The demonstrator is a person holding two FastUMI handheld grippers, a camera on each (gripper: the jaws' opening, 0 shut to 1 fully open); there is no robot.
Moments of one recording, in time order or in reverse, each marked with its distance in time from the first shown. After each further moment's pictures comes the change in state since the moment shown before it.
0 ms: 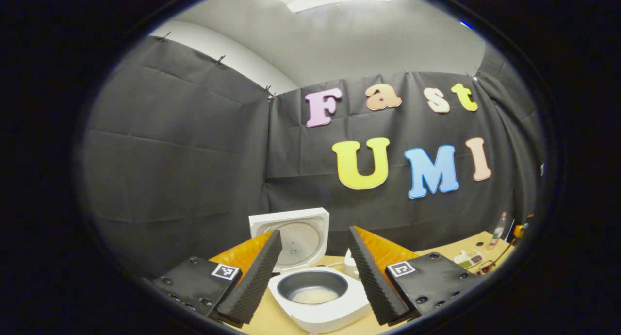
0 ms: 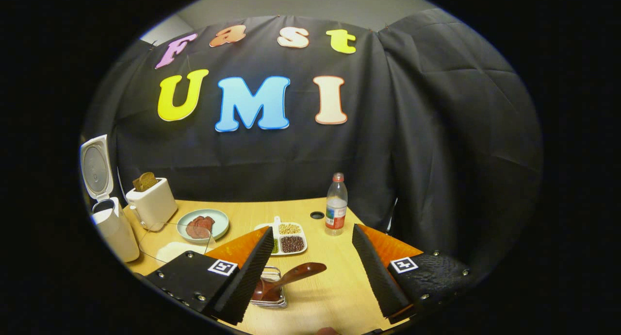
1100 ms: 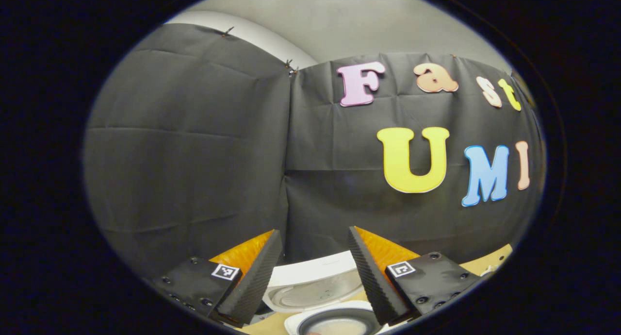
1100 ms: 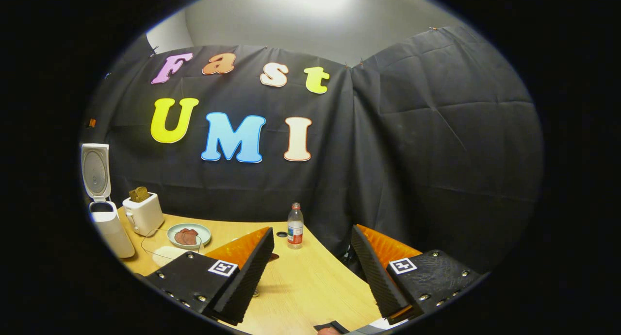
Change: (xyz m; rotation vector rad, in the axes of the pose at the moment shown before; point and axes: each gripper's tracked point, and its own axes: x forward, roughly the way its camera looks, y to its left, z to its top) left arm 0.249 0.091 0.001 -0.080 0.121 0.111; right arm -0.139 -0.051 0.026 -0.048 -0.112 -0.180
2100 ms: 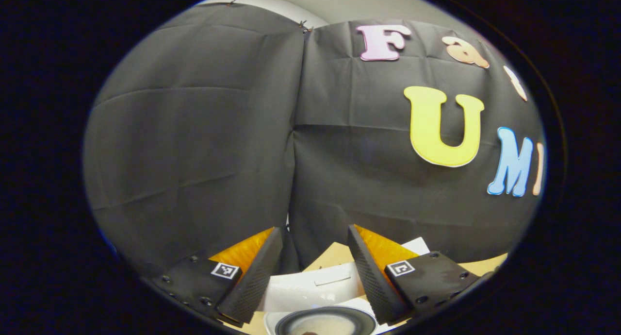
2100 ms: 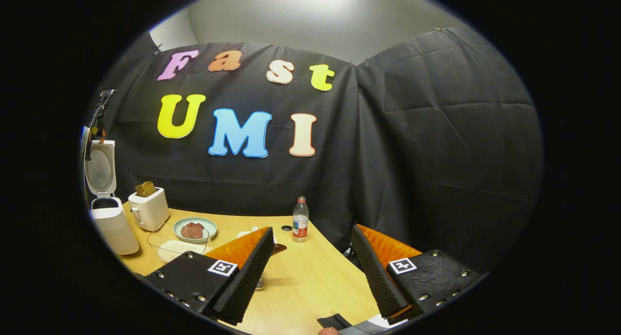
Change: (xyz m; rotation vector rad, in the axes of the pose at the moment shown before) left arm 0.071 -0.012 -0.084 -0.046 0.245 0.118; right arm -0.007 0.013 -0.004 -0.006 0.009 0.045
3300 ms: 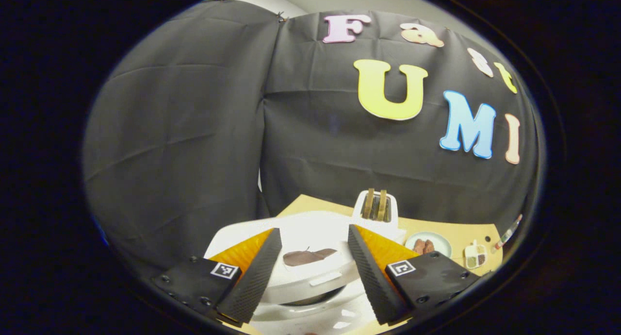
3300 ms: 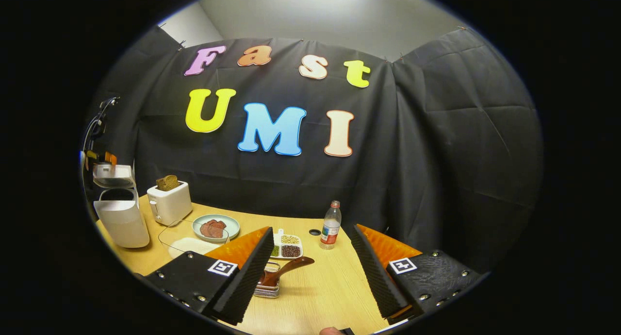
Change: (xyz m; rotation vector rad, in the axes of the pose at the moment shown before) left arm -0.135 -0.066 -0.170 0.023 0.134 -0.170; right arm 0.054 0.044 0.004 -0.062 -0.002 0.205
